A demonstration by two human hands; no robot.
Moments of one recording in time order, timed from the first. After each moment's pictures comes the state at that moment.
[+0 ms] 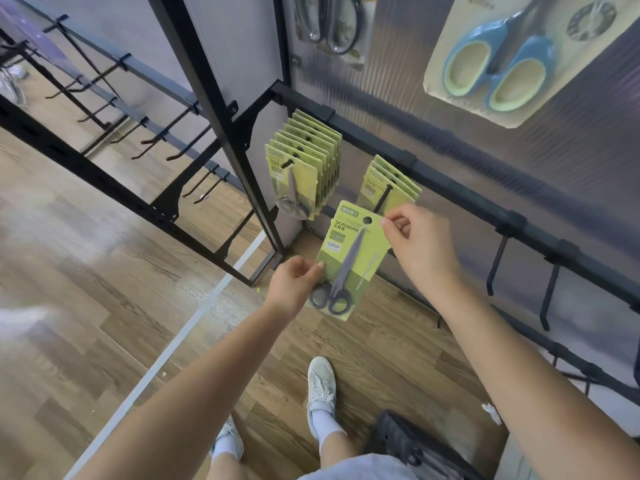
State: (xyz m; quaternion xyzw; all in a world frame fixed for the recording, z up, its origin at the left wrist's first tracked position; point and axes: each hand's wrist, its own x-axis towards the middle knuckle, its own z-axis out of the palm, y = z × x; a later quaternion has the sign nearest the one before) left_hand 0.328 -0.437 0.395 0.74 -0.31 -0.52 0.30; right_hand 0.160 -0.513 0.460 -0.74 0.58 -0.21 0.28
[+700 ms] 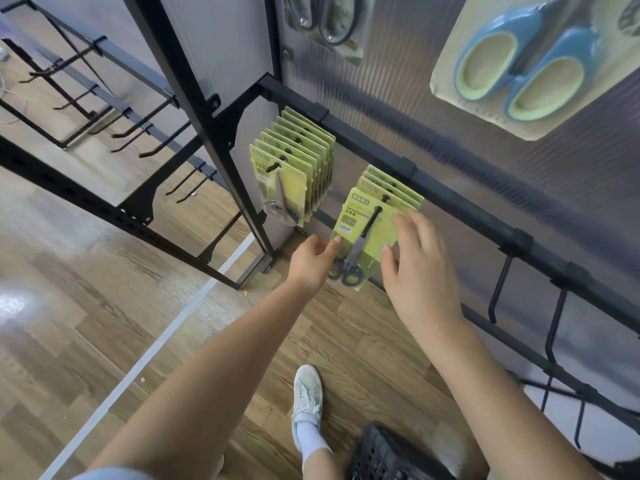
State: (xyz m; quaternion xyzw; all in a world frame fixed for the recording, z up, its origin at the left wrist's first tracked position) left_hand 0.298 -0.505 0.362 0.74 -0.33 -0.50 0.31; right_hand 0.152 -0.505 0.435 -0.80 0.58 -0.15 0.10
